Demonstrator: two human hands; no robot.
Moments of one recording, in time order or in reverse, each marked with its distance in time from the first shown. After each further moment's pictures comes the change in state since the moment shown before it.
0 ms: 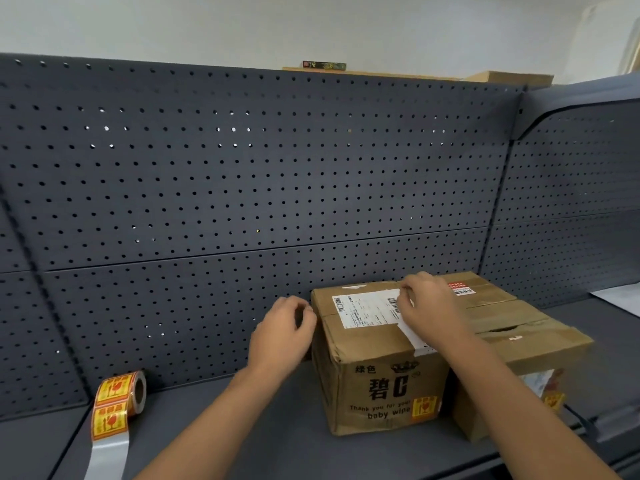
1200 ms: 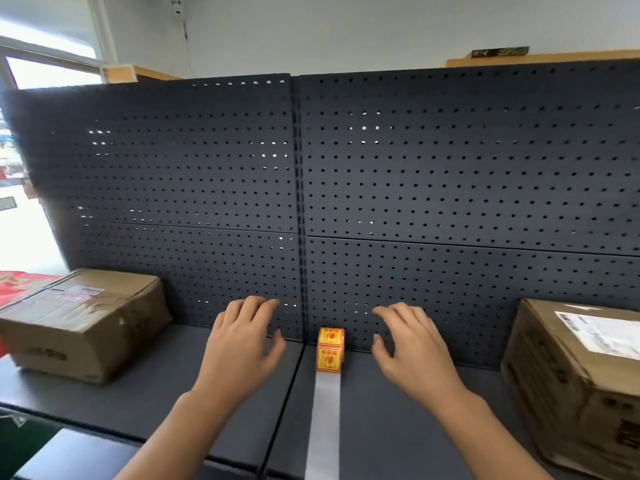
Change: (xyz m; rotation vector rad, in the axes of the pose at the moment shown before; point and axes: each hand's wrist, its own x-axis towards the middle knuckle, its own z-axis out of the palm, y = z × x) left_hand -0.151 -0.216 -0.284 0.739 0.341 0.027; right_hand -0.098 -0.318 0.107 0.293 -0.134 -0.512
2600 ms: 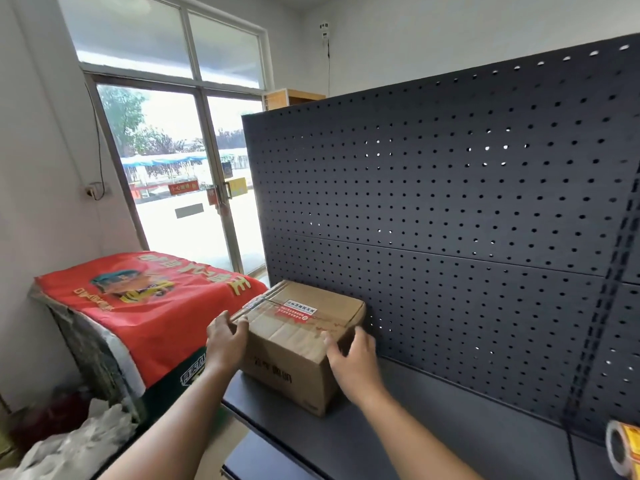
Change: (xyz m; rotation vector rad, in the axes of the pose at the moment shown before) left_hand -0.035 -0.478 -0.031 -0.413 0.060 -1.069; right_hand 0.161 -0.419 0.270 0.834 -0.372 0.290
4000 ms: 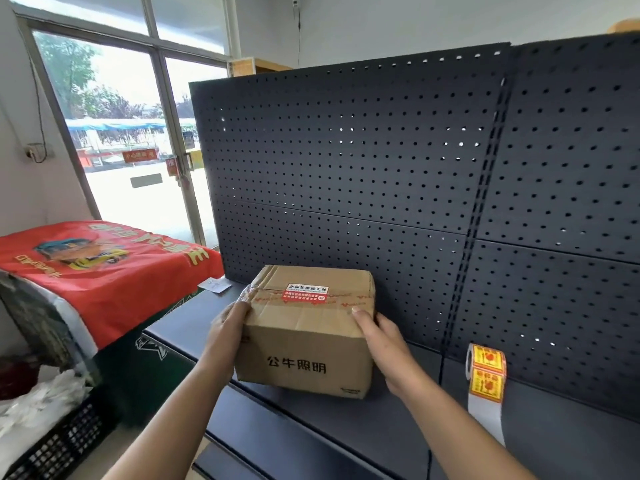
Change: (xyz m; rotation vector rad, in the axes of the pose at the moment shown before) left_hand -0.205 0.086 0.041 -0.499 -0.232 -0.143; right_hand -0.102 0.054 -0.179 0.394 -0.076 0.170
